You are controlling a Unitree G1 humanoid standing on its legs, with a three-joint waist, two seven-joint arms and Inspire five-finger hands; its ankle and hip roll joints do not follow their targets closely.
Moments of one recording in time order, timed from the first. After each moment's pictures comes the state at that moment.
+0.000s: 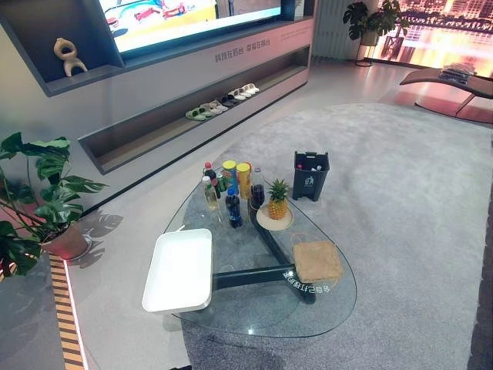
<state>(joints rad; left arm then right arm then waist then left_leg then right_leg) -0.02 0.25 -0.14 1.31 -0.35 0.10 -0.11 -0.05 -0.32 0.12 1.39 0.15 0.19 0.07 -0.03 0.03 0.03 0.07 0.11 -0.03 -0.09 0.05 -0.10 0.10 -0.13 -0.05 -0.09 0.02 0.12</state>
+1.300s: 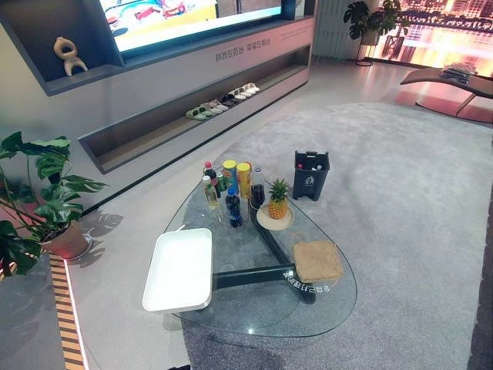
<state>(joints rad) -0.02 0.25 -0.14 1.31 -0.35 0.10 -0.10 -0.05 -0.32 0.12 1.39 0.15 0.19 0.07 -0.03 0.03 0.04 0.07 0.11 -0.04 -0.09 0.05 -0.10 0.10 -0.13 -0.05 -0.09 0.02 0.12</state>
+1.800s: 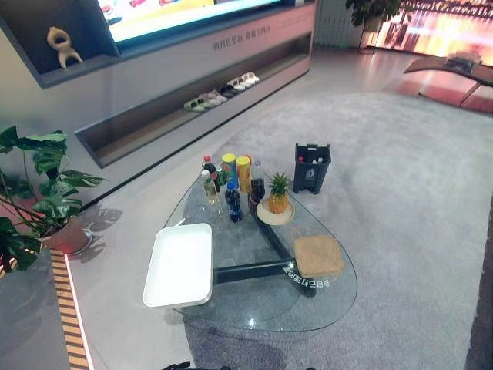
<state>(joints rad) -0.07 0.25 -0.15 1.28 -0.43 0.05 -0.08 -0.11 -0.35 0.12 1.38 0.17 0.19 0.07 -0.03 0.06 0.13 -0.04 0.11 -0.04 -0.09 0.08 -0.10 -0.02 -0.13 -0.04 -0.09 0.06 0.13</state>
